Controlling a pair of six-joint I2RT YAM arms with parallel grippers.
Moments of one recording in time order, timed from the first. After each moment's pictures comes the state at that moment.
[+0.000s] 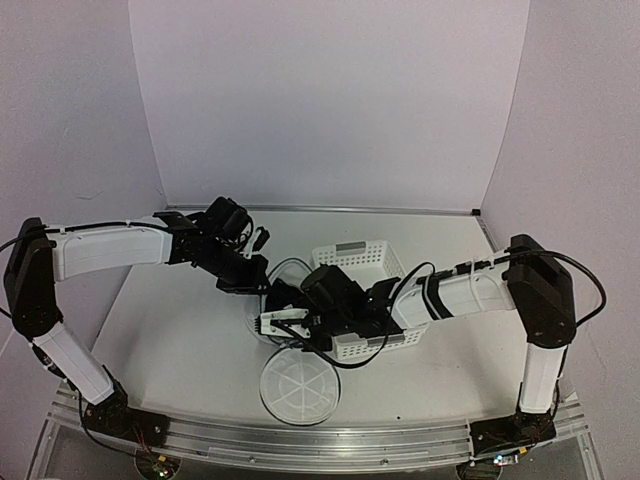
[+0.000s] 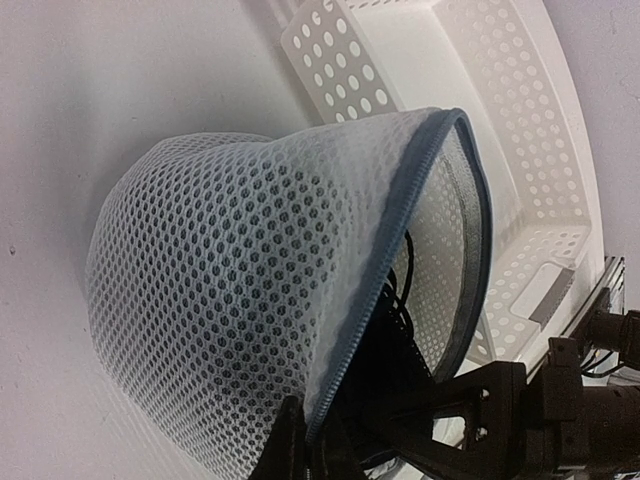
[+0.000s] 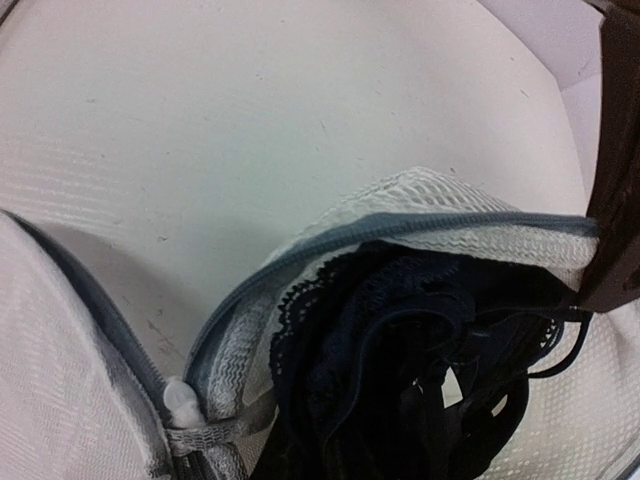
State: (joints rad) left arm -0.74 1.59 1.17 -0.54 0.23 -0.52; right arm 1.11 1.94 1.20 -0.01 -0.02 -0.74
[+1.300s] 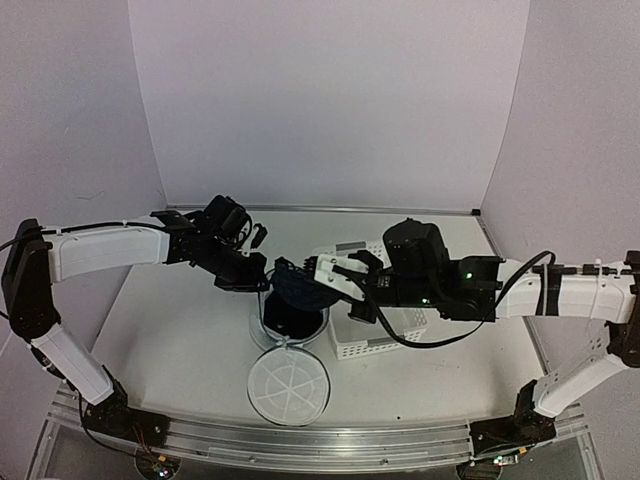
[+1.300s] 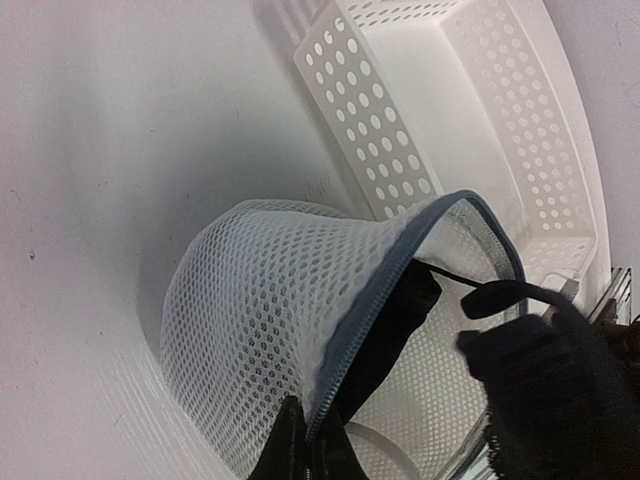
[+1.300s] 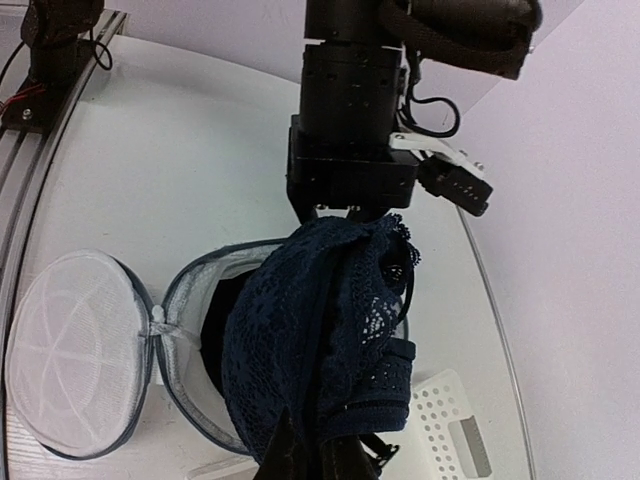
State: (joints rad) left arm -0.74 1.57 1.17 -0.54 0.19 -0.52; right arm 1.09 1.42 0.99 -0.02 -0.04 -0.60
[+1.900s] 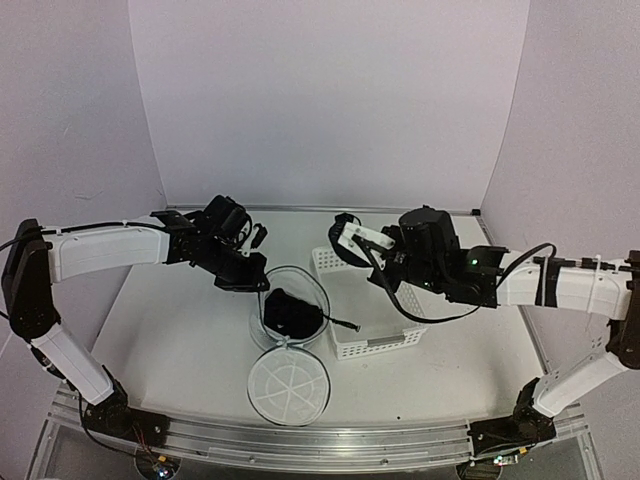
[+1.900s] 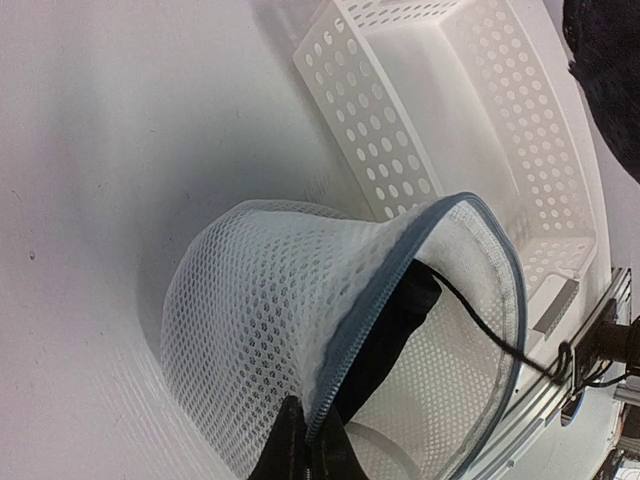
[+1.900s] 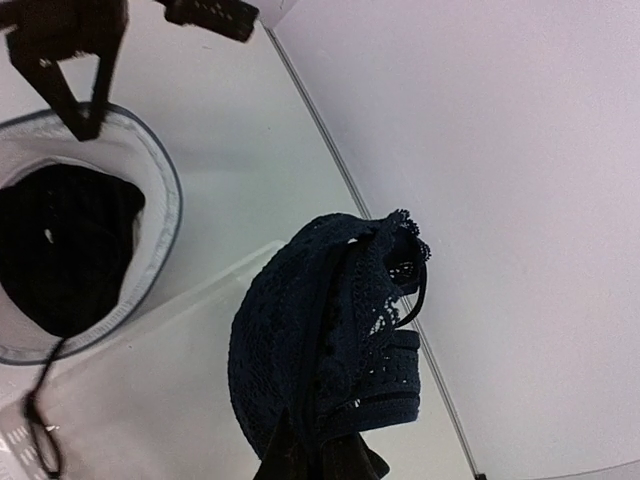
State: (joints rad) left arm -0.74 1.57 1.17 -0.54 0.19 -0.52; right arm 0.95 1.39 0.96 -0.01 0.29 -0.65
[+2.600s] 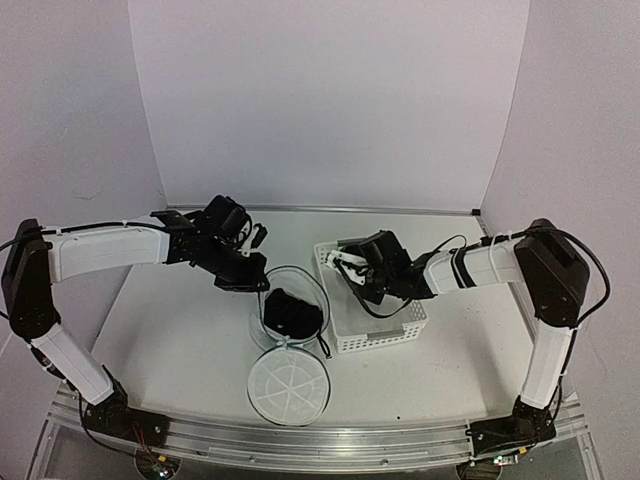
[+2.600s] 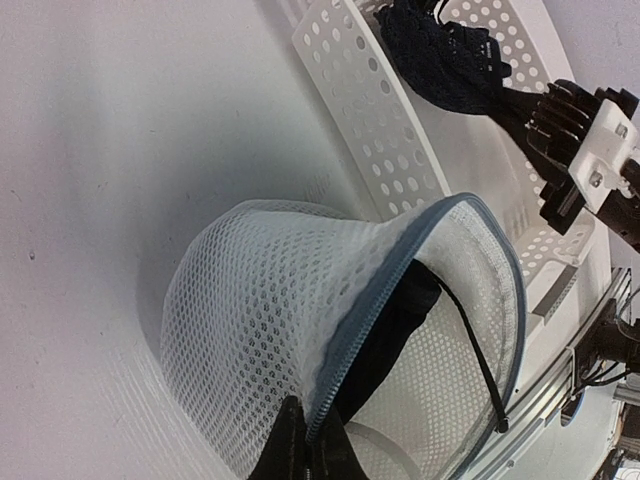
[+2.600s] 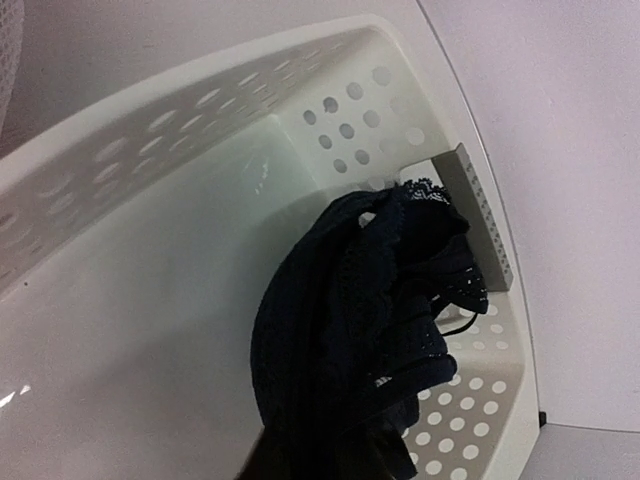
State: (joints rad) left arm -0.74 1.57 1.17 -0.54 0.19 -0.52; right arm 0.78 1.89 1.08 0.06 0.32 -0.65
